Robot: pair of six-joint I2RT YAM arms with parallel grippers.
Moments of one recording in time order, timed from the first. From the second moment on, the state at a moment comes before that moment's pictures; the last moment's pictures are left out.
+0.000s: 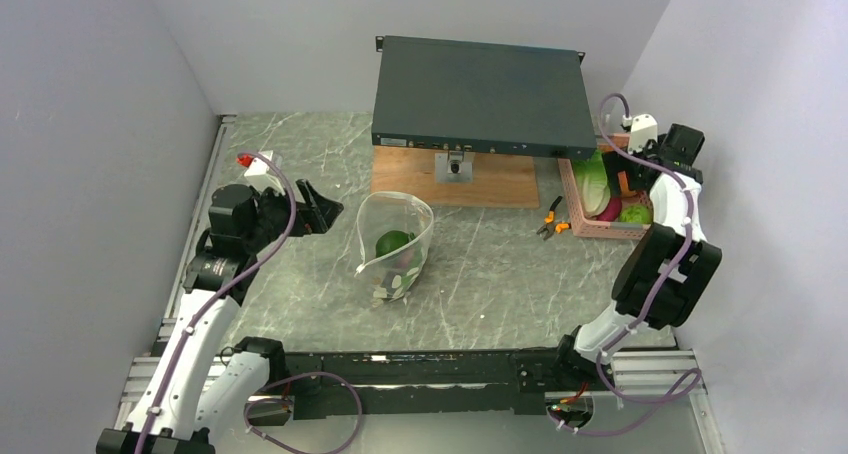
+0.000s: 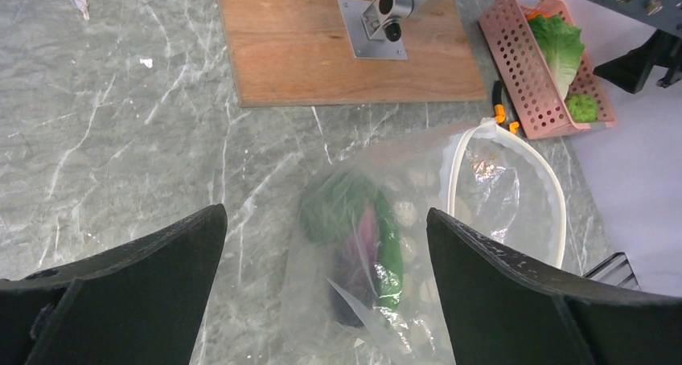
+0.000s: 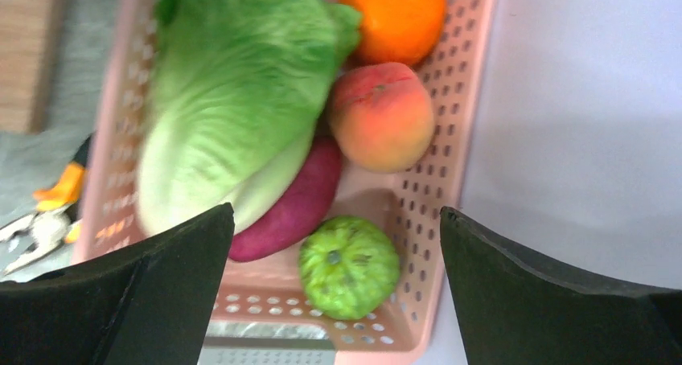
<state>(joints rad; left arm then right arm) -0.14 0.77 0.78 -0.33 0.35 -0.42 -0.48 1.65 1.31 -0.39 -0.27 -0.63</state>
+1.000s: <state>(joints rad) -0.25 0.93 0.90 -0.33 0.49 -0.38 -0.06 1.19 1.05 -1.30 -1.01 -1.49</state>
